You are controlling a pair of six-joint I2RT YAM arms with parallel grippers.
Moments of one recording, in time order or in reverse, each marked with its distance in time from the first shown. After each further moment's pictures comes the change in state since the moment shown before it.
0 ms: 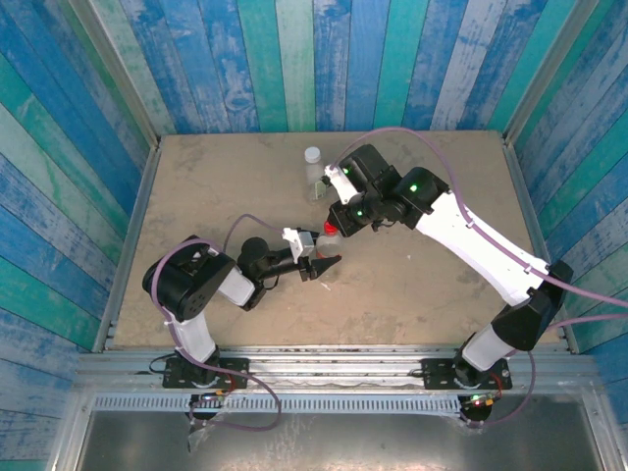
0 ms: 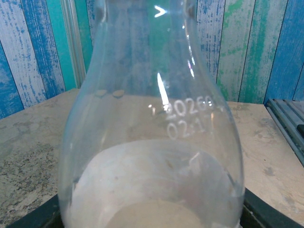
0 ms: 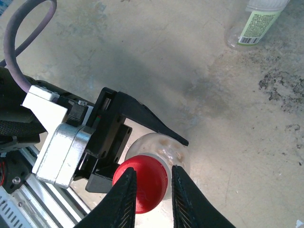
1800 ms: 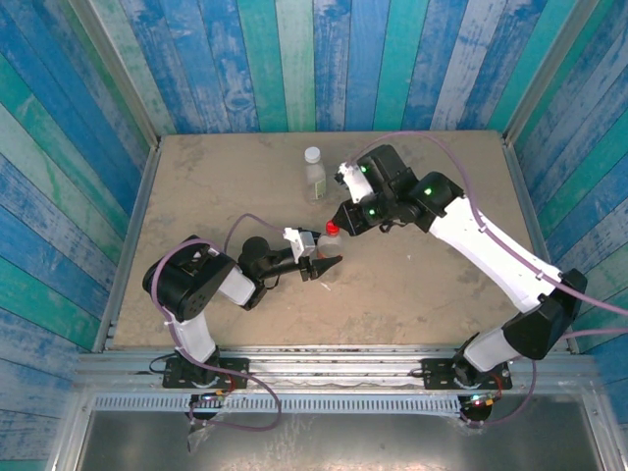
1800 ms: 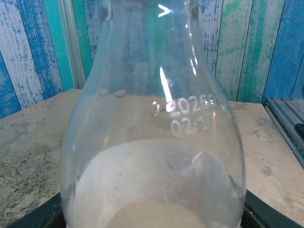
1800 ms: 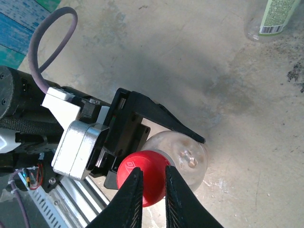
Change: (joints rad) left arm -0.004 0.000 0.008 -0.010 0.001 0.001; right arm -0.075 -0.085 -0.138 0.107 -0.171 0.064
